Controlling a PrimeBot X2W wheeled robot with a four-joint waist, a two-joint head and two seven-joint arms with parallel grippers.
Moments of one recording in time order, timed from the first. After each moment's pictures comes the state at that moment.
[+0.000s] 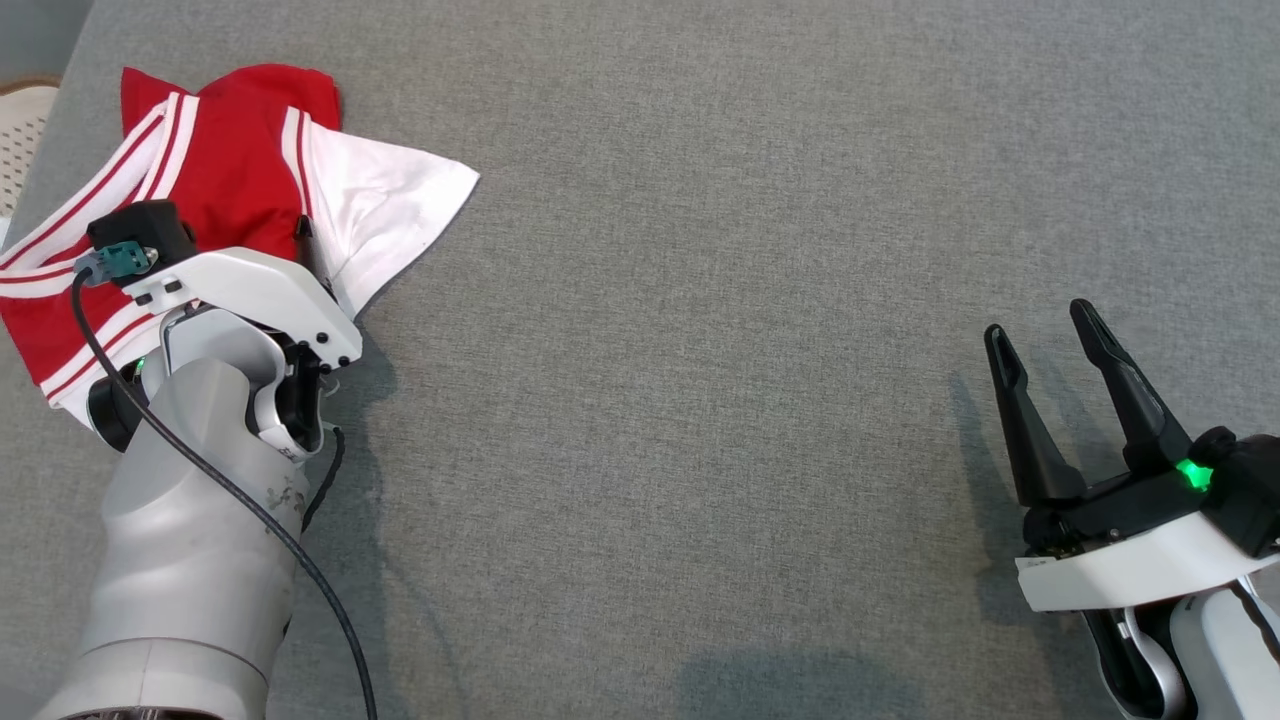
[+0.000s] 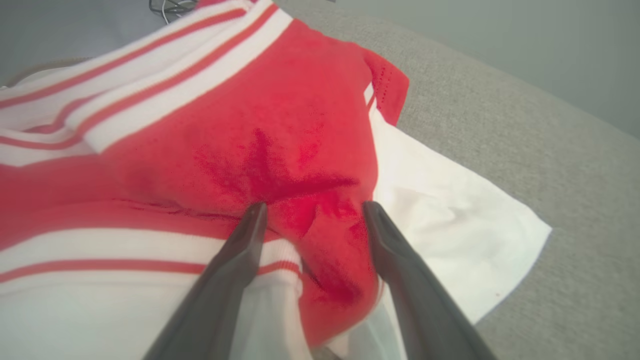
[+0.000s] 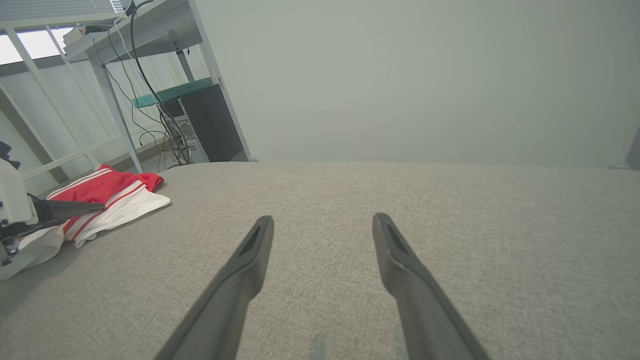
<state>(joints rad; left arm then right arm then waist) -0.86 0.09 -0.03 1.03 -0.49 0.14 -0.01 -0.20 -0.25 0.21 0.01 0.36 0.13 -0.26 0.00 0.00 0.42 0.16</state>
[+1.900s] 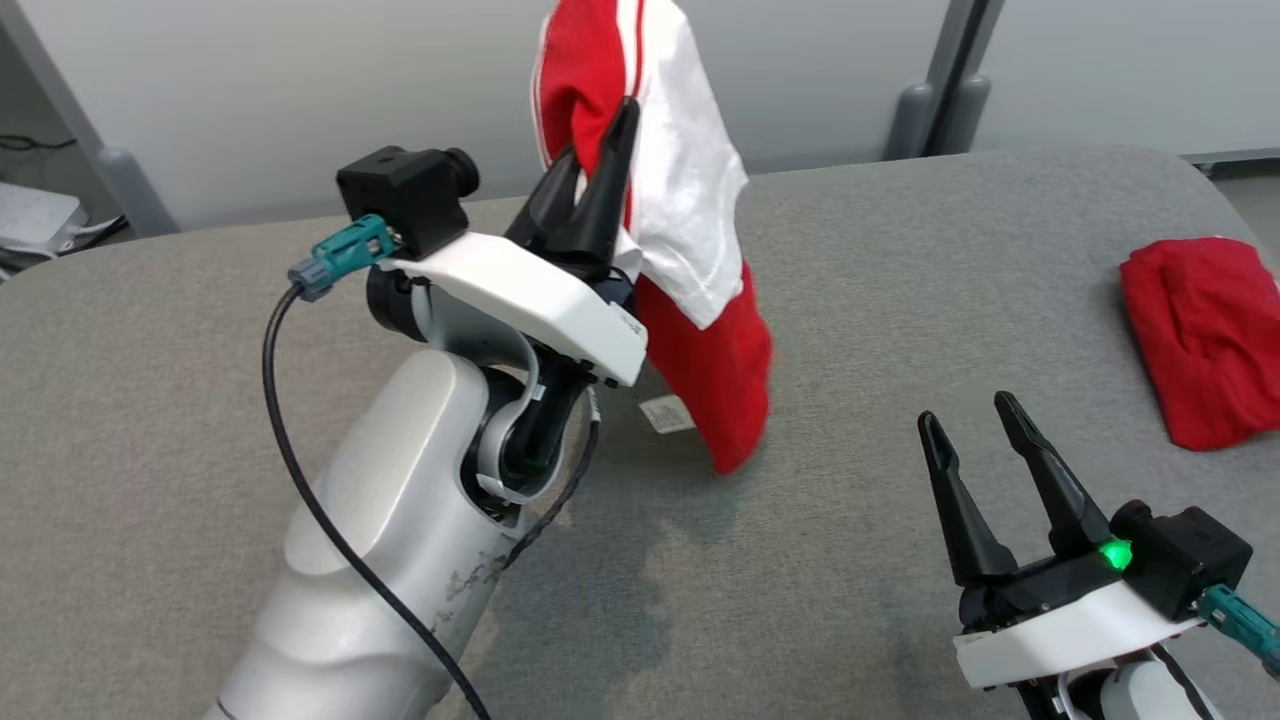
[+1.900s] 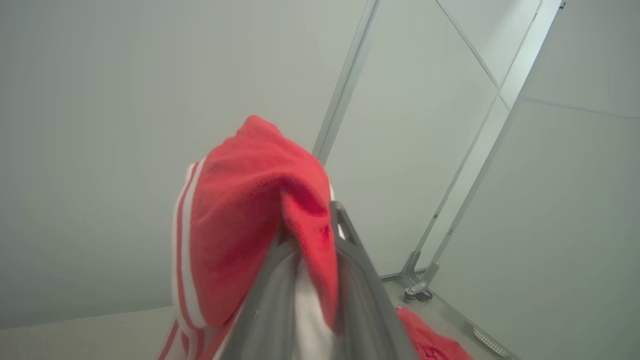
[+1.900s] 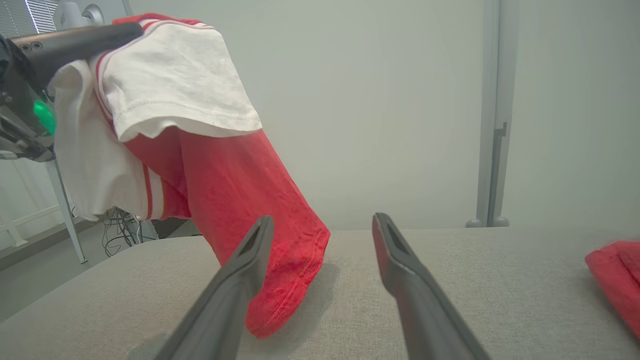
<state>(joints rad) -0.70 0.02 -0.46 0.31 -0.77 0.07 -0.06 -0.11 -0.17 0.25 0.05 0.38 0.13 -0.26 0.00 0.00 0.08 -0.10</state>
